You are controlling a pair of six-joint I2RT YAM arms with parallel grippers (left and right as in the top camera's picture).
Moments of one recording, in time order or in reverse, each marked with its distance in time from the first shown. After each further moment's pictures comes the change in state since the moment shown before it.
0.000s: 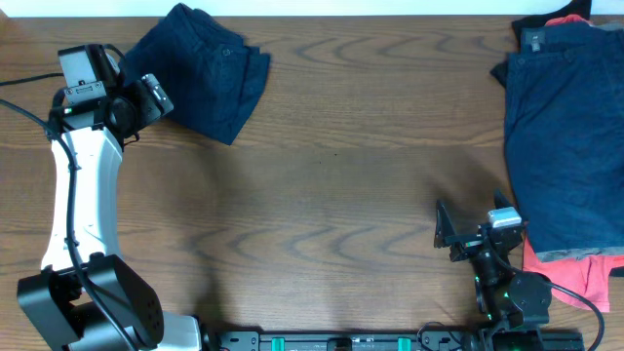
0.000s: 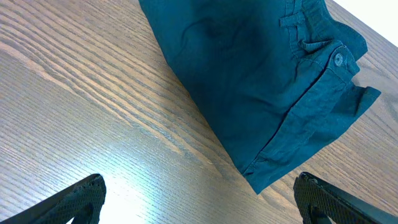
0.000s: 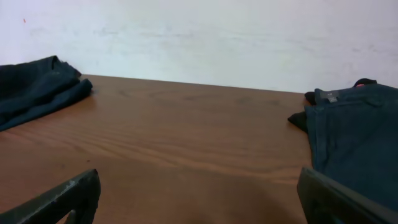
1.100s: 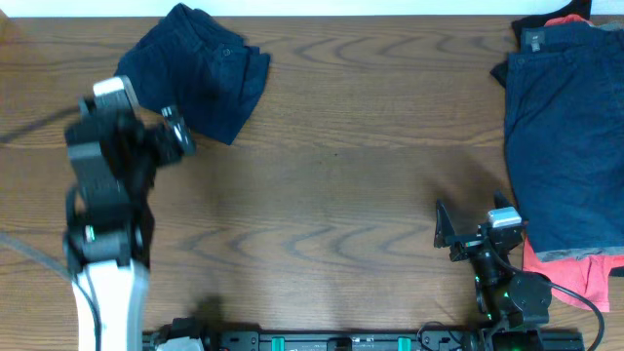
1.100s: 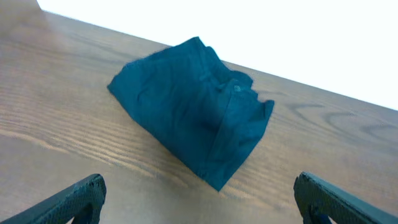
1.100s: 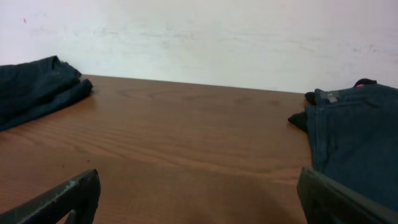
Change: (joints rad) left arm -0.121 -0.634 -0.430 0.254 0.000 0.139; right arm 0.000 0.000 0.000 0.000 -0.001 0.000
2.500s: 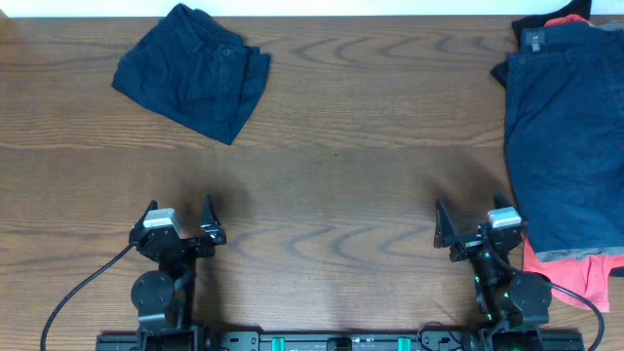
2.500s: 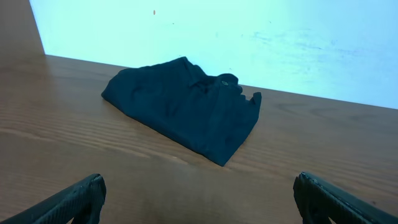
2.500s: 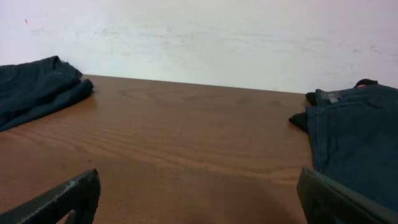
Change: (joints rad) left arm -0.046 -0.986 -0.917 0.320 -0.001 0.048; right arm 0.000 -0.001 0.000 0.000 -0.003 0.000
